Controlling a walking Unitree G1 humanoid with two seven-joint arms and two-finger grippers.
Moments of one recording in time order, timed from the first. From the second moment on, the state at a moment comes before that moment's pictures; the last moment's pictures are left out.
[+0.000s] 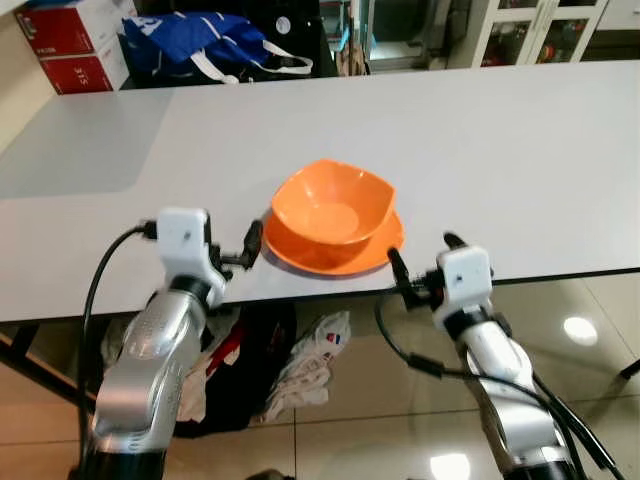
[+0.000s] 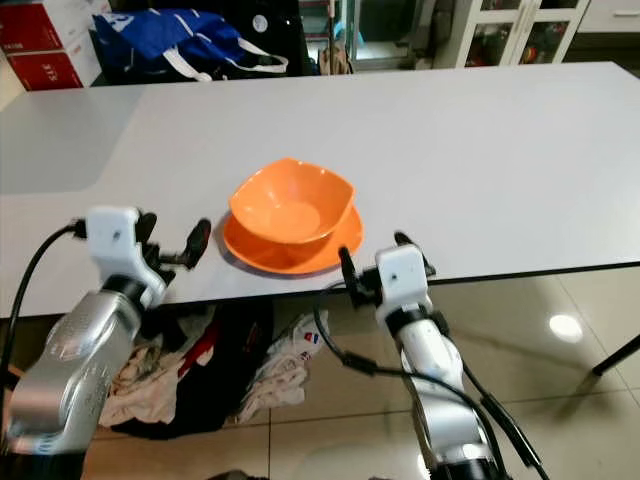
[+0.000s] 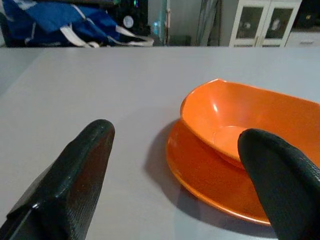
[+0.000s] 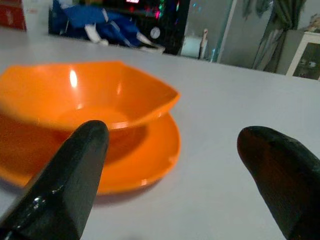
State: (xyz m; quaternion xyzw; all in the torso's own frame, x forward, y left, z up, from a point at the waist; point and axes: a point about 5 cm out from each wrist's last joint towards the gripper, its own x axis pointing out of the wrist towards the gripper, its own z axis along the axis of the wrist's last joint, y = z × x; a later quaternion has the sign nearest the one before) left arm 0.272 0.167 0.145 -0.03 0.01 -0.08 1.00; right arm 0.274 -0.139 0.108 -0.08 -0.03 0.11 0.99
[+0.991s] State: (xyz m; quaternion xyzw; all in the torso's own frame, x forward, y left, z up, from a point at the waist) left arm 0.250 0.169 0.103 0.00 0.00 -0.07 1.00; right arm 0.259 -0.173 0.075 -0.03 -0.03 0.04 1.00
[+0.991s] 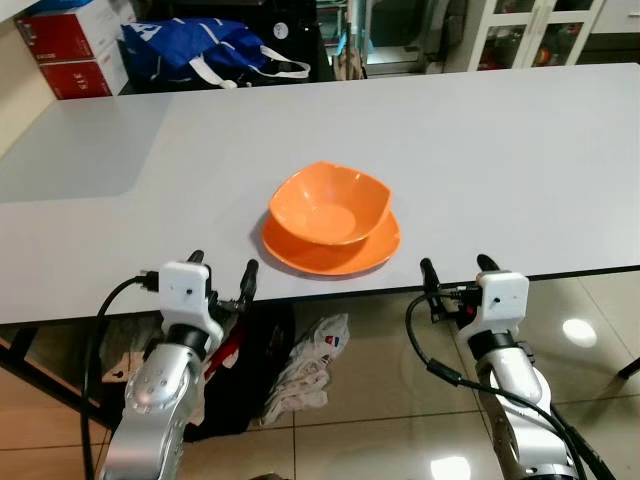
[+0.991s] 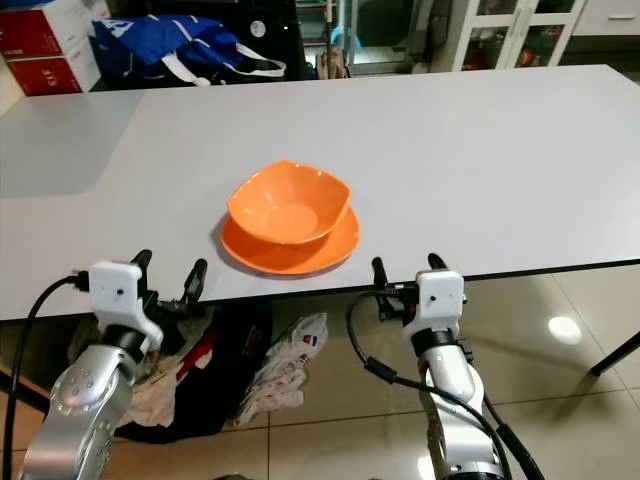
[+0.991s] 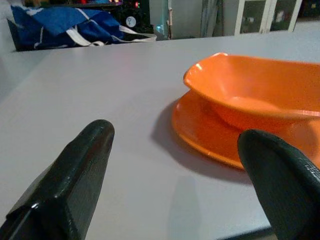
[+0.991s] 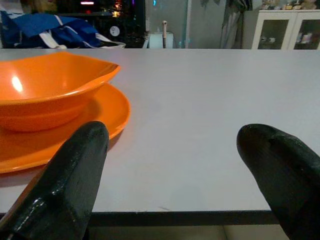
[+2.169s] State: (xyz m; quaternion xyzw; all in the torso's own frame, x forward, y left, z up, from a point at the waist) left arm 0.266 0.175 0.110 0.00 0.02 -0.05 1.00; right arm 0.260 -0.163 0.074 -0.03 -0.01 0.06 1.00
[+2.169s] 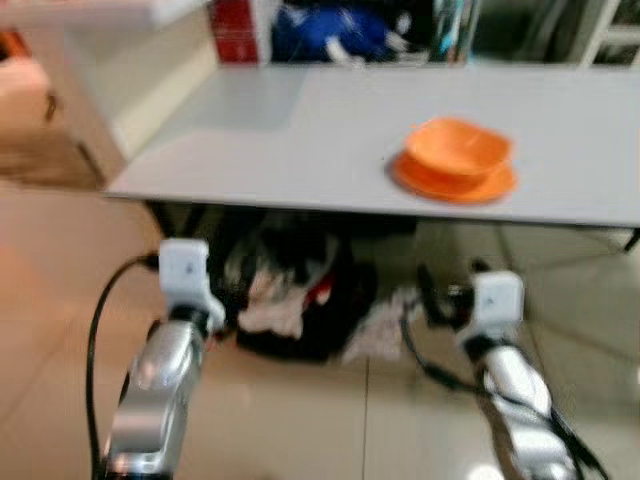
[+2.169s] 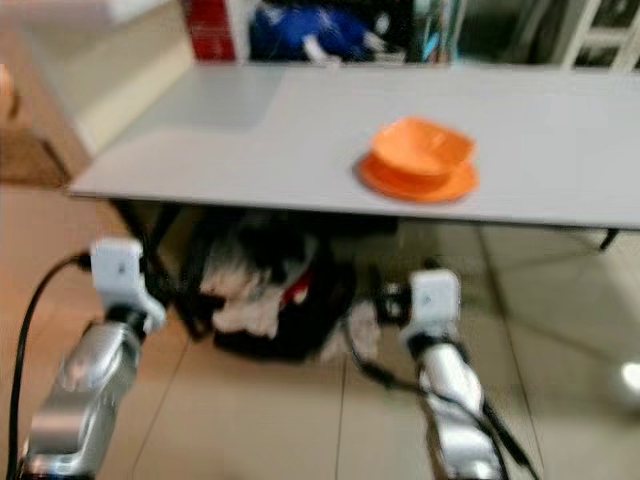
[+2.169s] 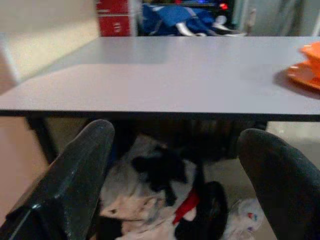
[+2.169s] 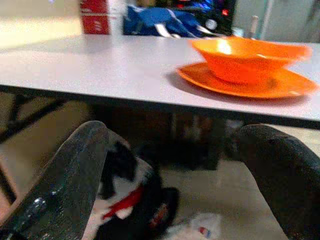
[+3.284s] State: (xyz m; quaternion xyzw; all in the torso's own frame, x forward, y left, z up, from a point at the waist) left arm 0.276 0.174 0.105 -0.03 0.04 -0.02 1.00; right arm 0.256 -0.169 0.068 -0.04 0.02 0.06 1.00
